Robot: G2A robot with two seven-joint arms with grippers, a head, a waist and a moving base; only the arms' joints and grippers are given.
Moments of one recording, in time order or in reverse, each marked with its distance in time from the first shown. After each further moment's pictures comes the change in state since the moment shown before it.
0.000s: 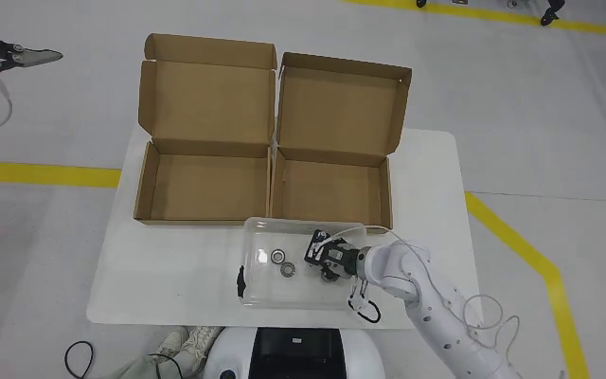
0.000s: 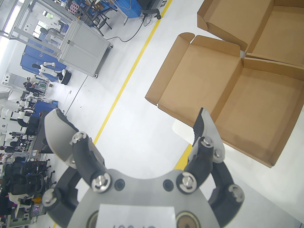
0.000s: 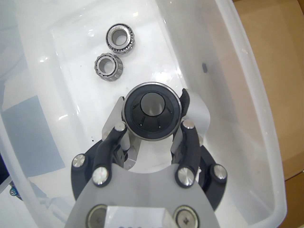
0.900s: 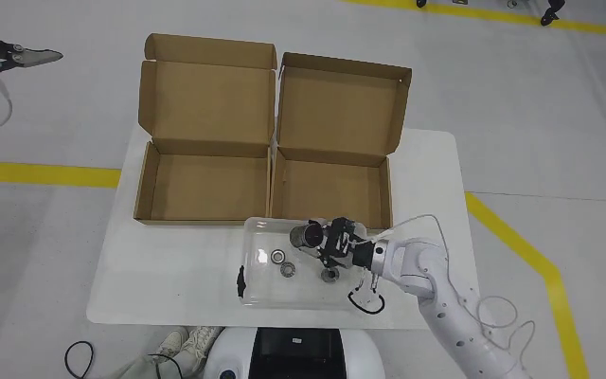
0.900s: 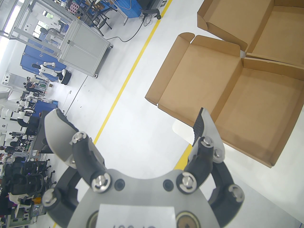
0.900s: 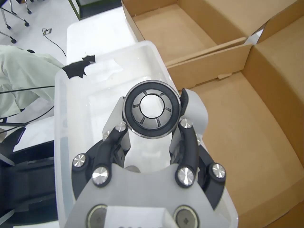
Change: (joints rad) left arm 0.000 0.000 0.000 0.000 0.000 0.000 0.000; right arm -0.020 0.032 0.090 0.016 0.019 -0.152 -0.545
